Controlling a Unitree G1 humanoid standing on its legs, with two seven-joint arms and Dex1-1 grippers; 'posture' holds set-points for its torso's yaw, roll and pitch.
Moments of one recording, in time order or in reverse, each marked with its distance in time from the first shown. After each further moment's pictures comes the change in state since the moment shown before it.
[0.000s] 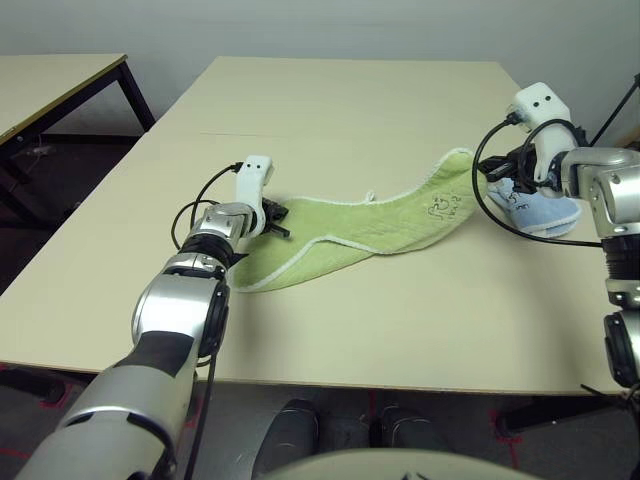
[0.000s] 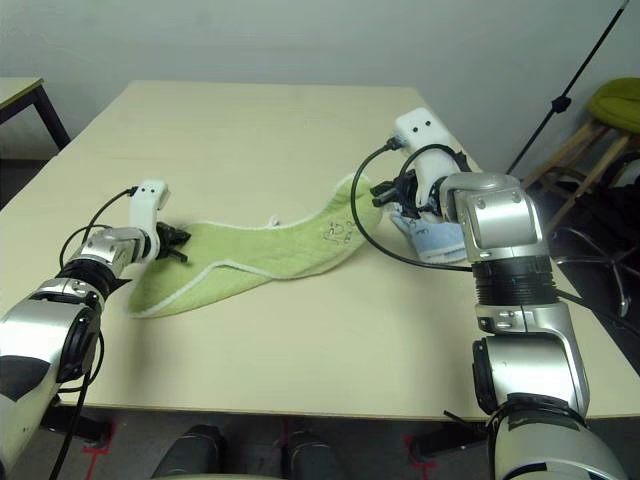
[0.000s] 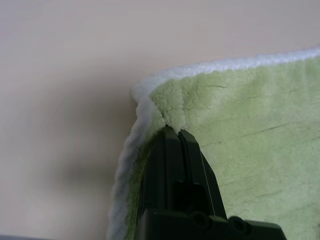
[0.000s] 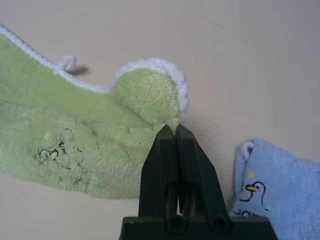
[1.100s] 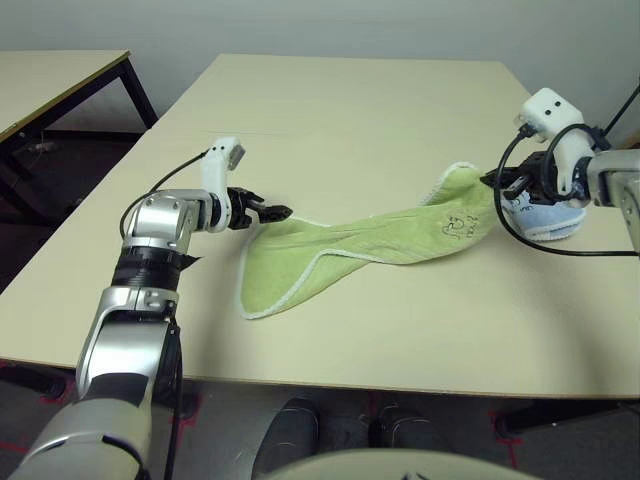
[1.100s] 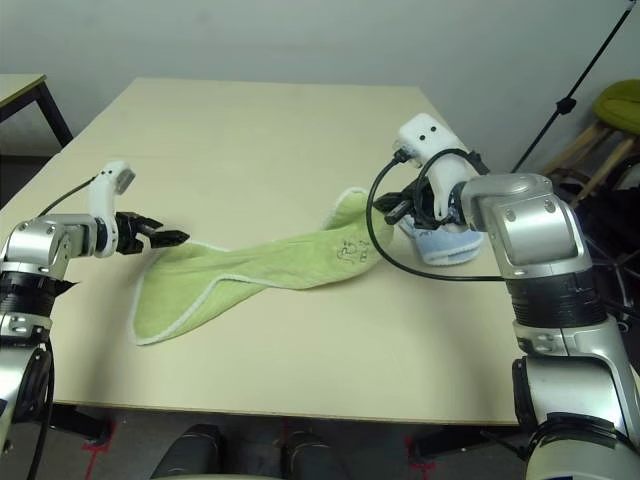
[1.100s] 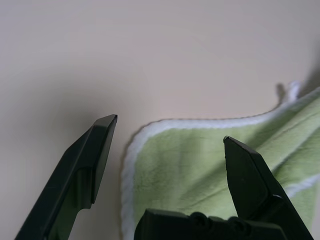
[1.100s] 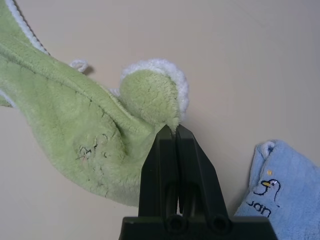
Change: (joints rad) left arm 0.151 0.172 -0.011 -0.561 -0.179 0.466 -0.194; right arm 0.062 -0.116 0.055 -0.168 0.070 0.045 0.126
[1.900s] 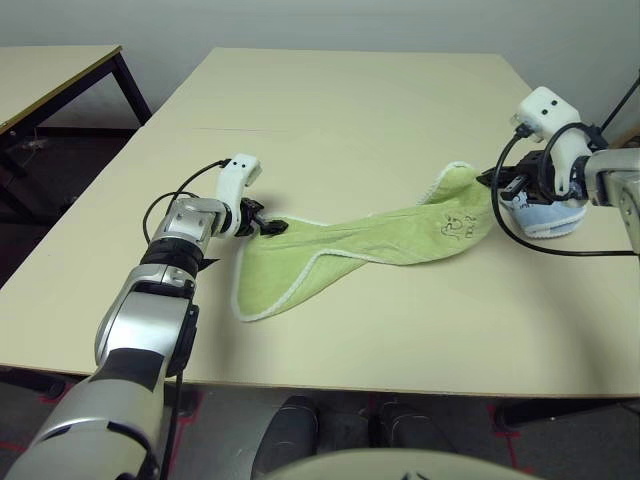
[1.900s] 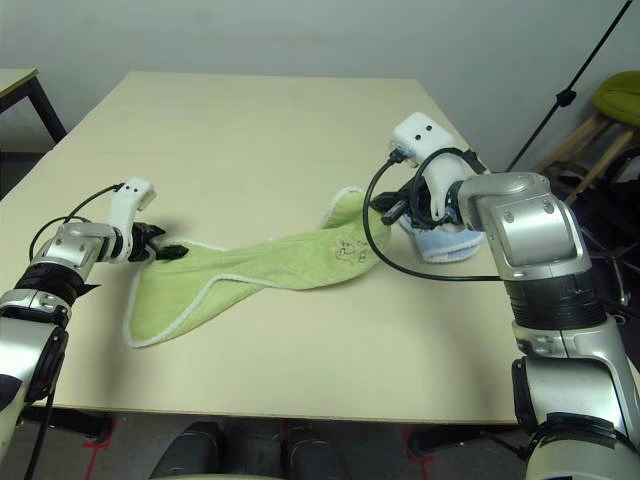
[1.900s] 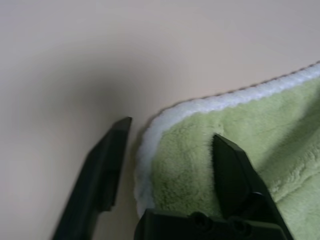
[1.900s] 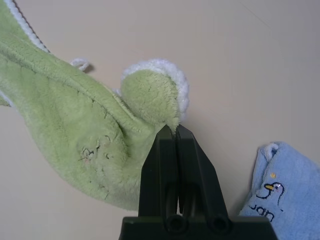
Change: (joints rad) left arm -0.076 -0.039 -0.126 0.335 0.180 -0.382 -0.045; right arm 0.002 0.008 0.001 -0.024 0.005 0.002 -0.001
